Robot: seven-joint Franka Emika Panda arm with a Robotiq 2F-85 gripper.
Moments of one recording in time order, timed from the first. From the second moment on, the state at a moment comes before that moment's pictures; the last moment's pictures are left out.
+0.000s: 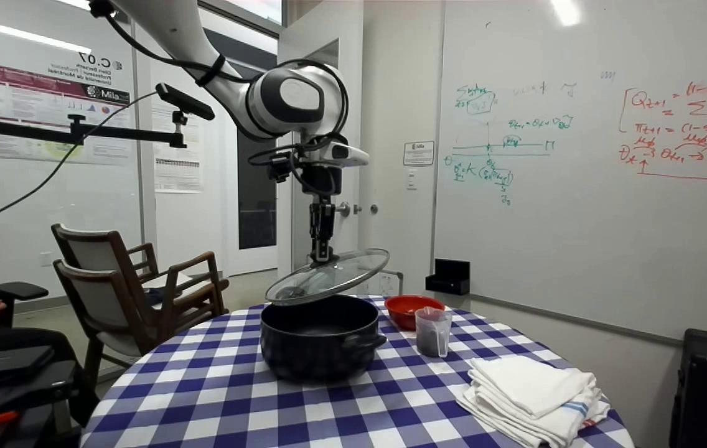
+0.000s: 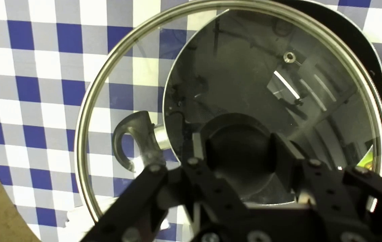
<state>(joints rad) 0.05 0.29 0.01 -1.88 -0.12 2.12 0.36</state>
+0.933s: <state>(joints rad) 0.07 0.35 0.04 -1.83 0.00 2.12 0.29</state>
